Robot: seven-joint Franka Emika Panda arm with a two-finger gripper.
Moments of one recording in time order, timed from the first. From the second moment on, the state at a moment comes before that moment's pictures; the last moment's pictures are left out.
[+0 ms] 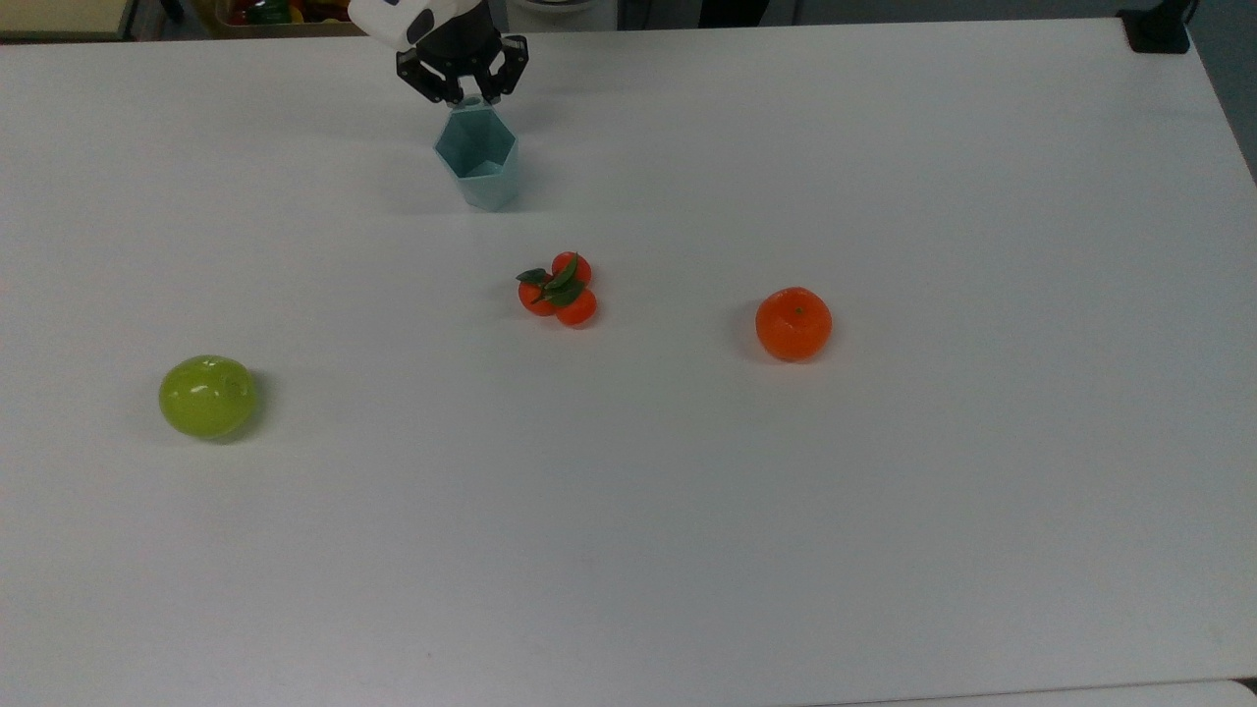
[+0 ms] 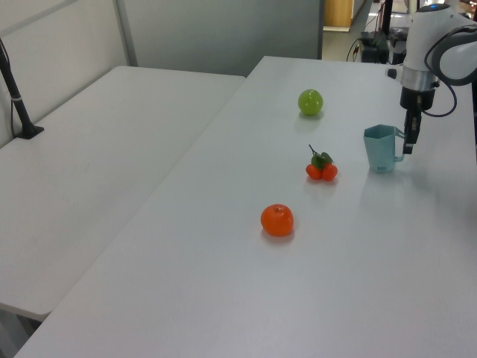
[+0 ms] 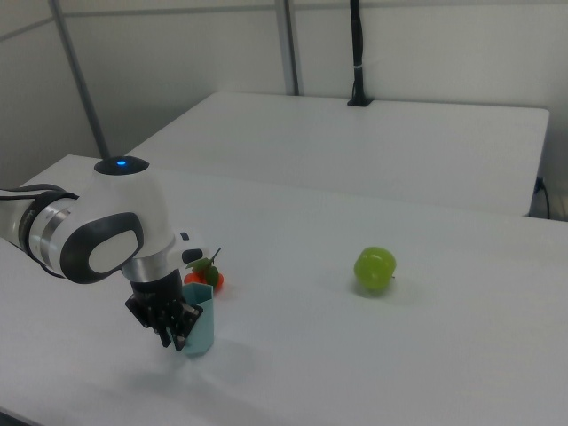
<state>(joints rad) 0.04 -0.22 -0.14 -2.51 0.00 2.29 -0.29</state>
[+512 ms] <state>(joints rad) 0.03 -0.20 -0.14 -2.52 0.00 2.29 -0.28</state>
